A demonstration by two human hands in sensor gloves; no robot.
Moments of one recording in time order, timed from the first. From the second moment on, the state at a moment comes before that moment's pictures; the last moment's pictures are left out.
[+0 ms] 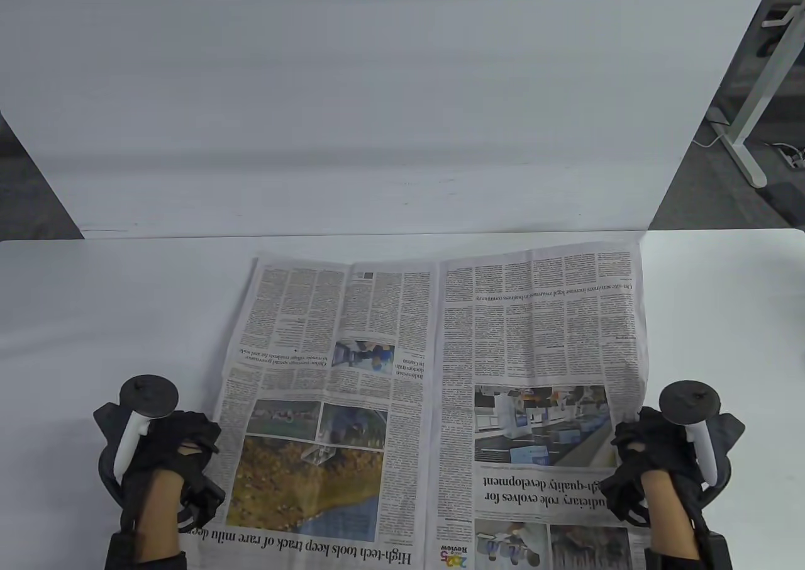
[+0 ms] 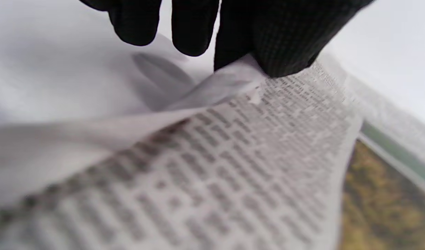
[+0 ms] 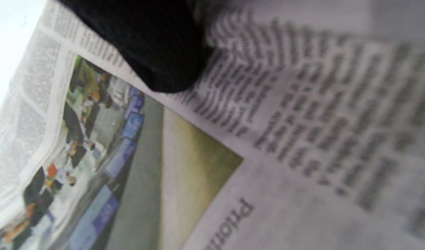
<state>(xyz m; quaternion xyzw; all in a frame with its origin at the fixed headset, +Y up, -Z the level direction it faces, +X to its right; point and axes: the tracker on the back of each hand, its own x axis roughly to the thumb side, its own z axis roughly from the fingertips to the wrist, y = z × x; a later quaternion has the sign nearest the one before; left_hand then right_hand) -0.358 -0.727 -0.319 -0.18 0.23 0.21 0.93 0.330 -0.738 -0.307 -0.31 0.08 0.90 0.29</state>
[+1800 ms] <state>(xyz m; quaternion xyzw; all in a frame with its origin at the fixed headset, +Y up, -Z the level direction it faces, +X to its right) -0.252 -0.755 -0.360 -0.24 0.07 0.15 0.96 0.230 -0.774 -0.343 -0.10 0.17 0.97 0.17</state>
